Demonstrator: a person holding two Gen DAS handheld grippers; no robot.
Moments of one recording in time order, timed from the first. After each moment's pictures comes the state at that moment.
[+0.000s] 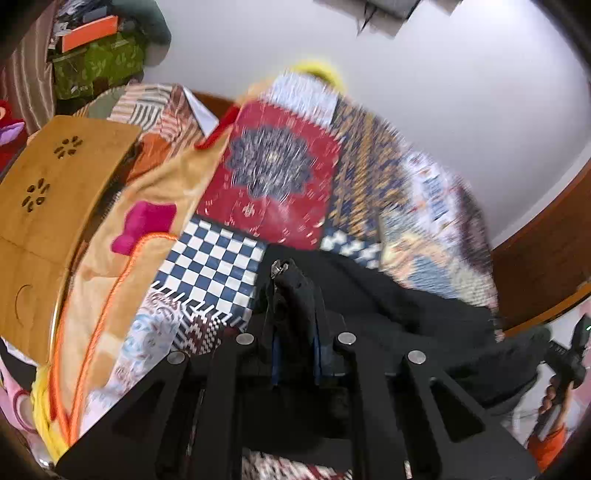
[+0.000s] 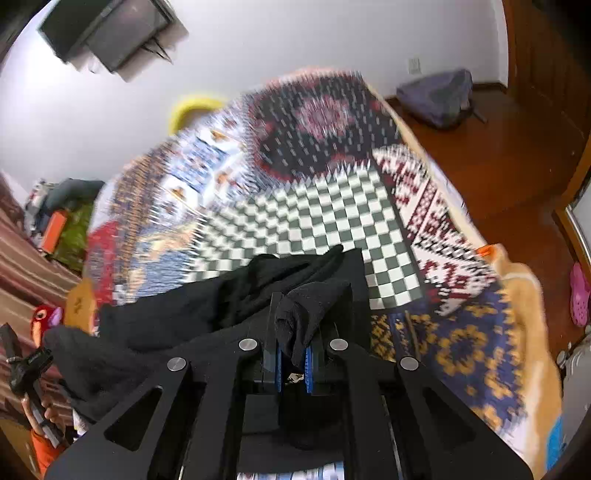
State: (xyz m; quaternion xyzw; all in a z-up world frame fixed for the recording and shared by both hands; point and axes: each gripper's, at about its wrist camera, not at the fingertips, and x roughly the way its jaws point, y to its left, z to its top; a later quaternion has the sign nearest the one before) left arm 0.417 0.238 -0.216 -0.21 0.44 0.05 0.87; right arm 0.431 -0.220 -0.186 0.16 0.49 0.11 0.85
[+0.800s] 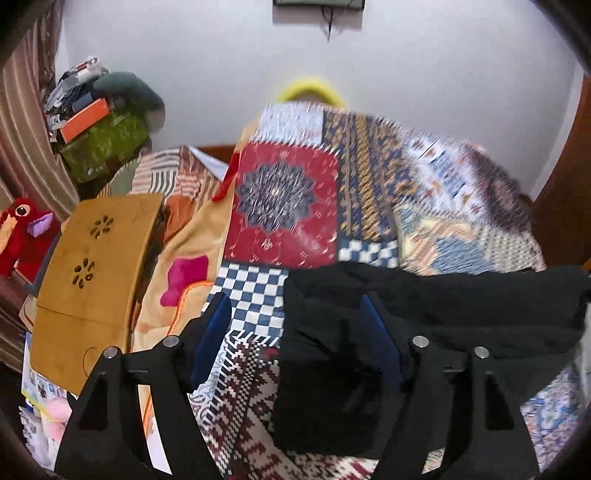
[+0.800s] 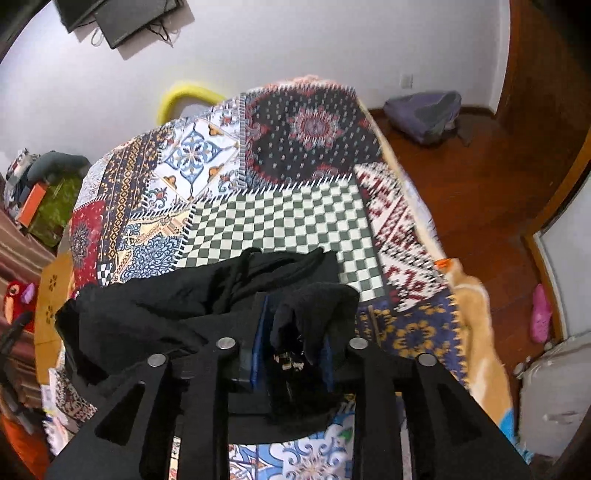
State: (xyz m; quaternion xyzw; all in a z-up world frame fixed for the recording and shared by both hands) left arm 0.392 0.199 -0.162 -0.05 0.41 0.09 0.91; right arm 0.390 -0.212 -0.114 0.07 0.47 0.06 0.88
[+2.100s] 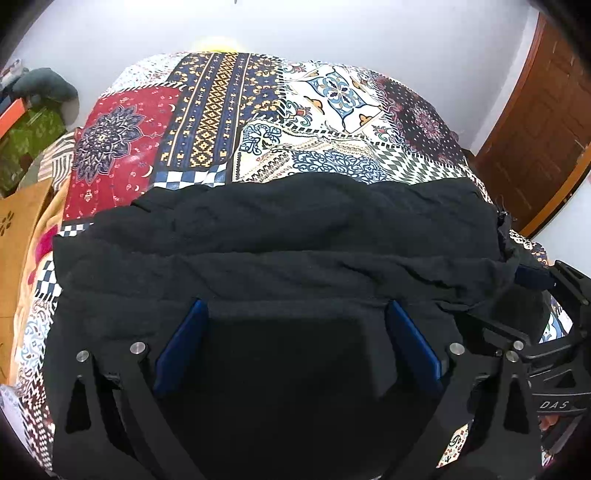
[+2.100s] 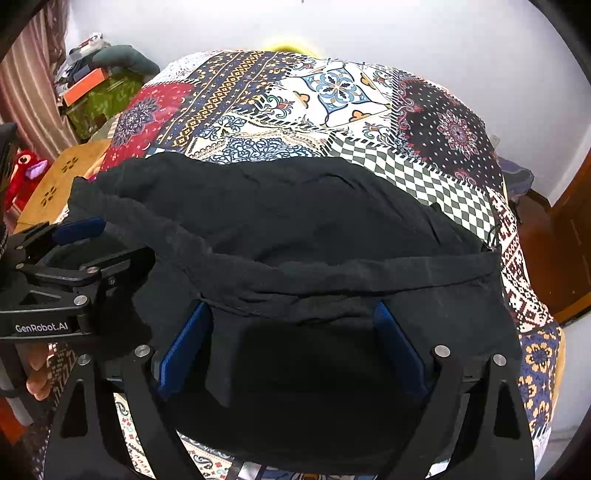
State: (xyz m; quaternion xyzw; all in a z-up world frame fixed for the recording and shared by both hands) left arm 0.434 0.053 -0.257 -0.05 0.46 -0.04 0.89; right arm 0.368 -0.064 -0.205 -0.08 0.47 0.19 0.86
